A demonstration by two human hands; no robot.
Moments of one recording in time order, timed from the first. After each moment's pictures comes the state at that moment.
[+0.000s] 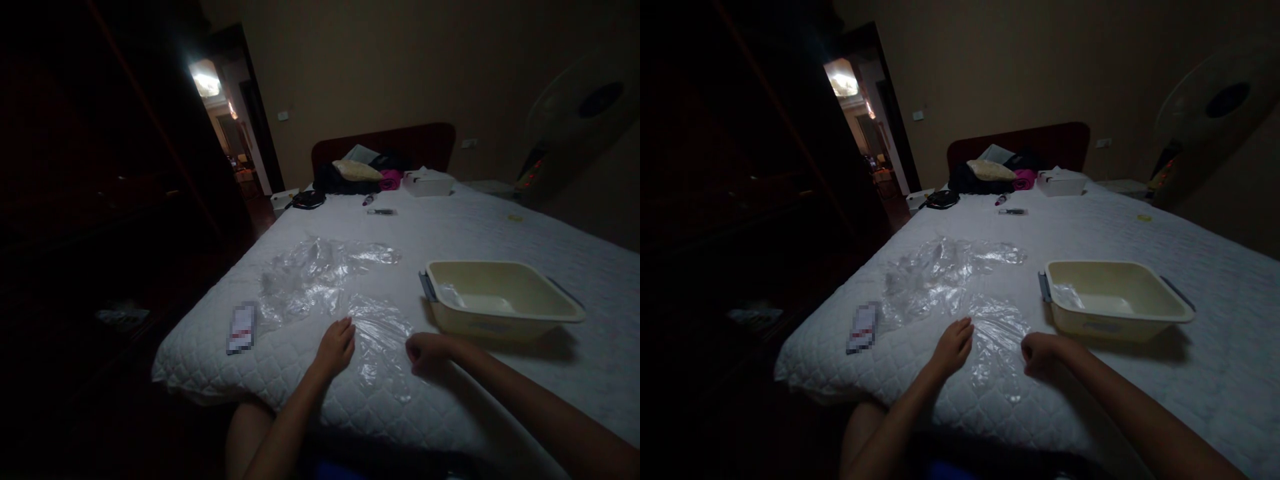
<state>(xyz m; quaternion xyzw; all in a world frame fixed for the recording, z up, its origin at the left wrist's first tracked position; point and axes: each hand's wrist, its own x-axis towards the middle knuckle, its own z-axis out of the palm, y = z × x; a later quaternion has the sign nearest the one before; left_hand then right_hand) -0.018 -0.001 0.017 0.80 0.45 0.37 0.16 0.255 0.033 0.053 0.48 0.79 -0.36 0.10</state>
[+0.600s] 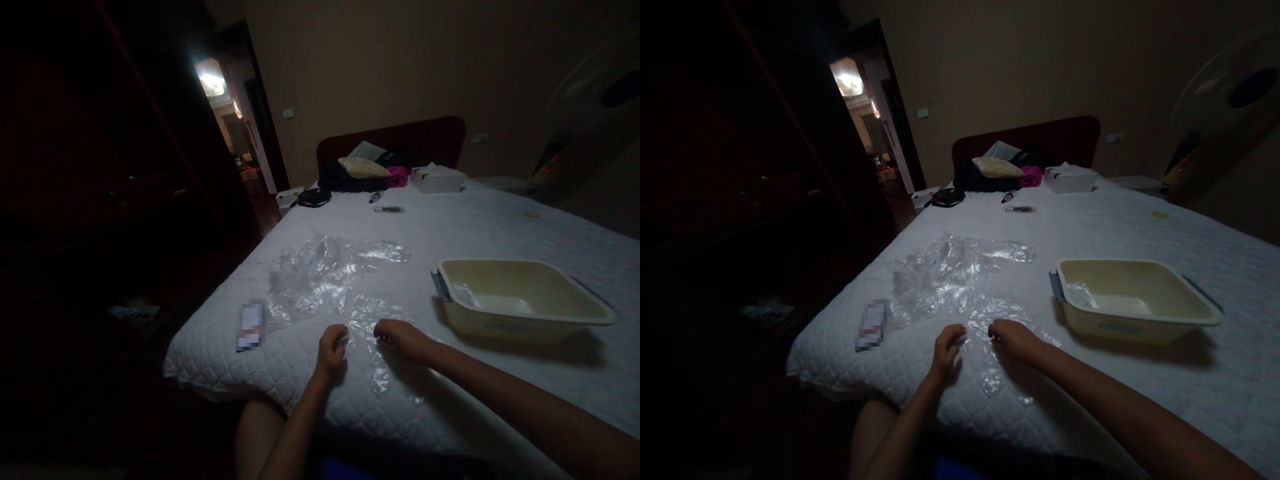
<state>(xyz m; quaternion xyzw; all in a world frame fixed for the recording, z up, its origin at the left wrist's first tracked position) -0.046 -0.012 0.001 0.66 0.48 0.50 0.28 0.171 0.018 0.091 0.40 0.90 -0.17 -0.09</state>
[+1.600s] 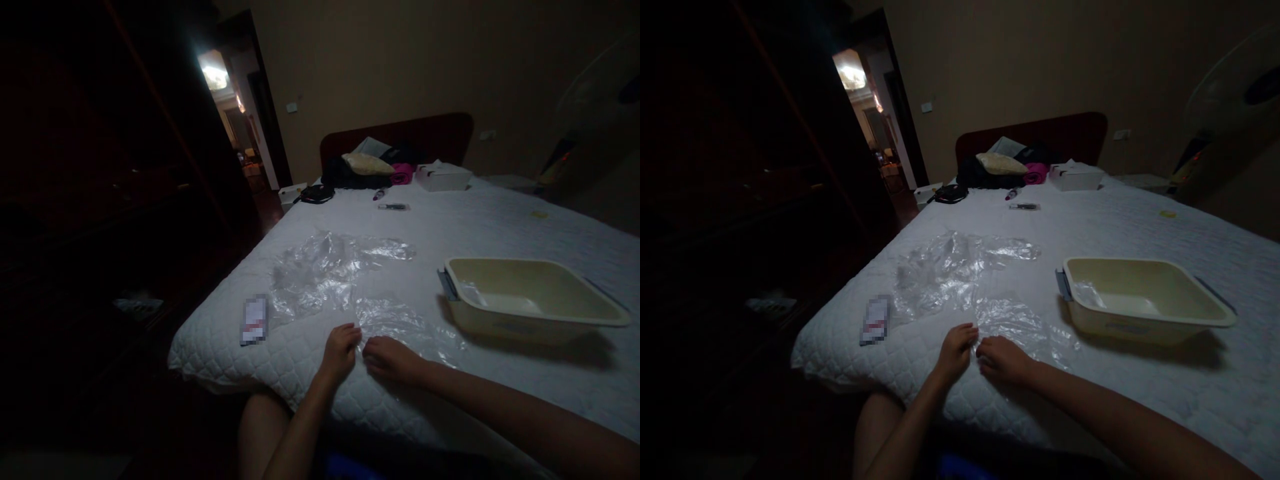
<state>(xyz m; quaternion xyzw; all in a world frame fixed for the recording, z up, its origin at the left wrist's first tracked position) -0.043 -0.011 -0.012 0.77 0.43 0.45 0.12 0.140 -0.013 0.059 0.30 0.94 -0.15 -0.09</state>
